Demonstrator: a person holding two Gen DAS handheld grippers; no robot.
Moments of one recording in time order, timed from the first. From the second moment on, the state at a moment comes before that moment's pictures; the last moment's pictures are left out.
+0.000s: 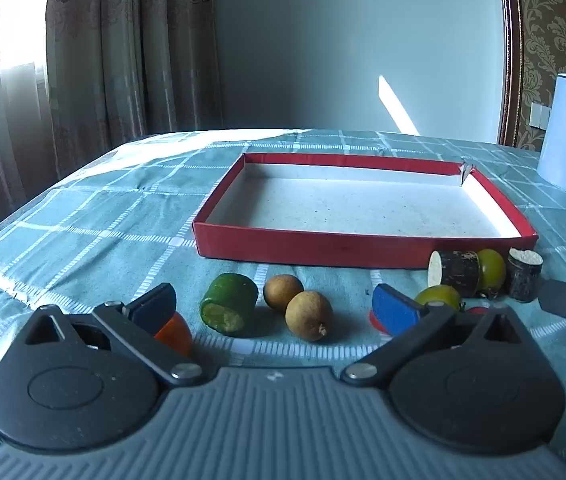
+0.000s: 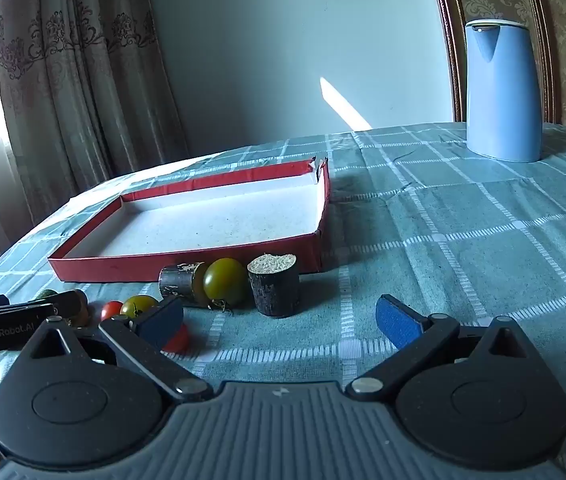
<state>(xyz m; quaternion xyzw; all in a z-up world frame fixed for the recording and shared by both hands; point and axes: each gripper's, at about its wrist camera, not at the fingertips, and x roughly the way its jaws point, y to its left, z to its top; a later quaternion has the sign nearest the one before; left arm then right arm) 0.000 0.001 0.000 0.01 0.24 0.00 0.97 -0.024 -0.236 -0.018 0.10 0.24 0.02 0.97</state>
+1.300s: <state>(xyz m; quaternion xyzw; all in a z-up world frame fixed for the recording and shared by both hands) -0.001 0.002 -0.004 0.01 0.25 -0.03 0.97 -0.031 -0.230 -0.017 0.09 0.23 0.03 0.97</state>
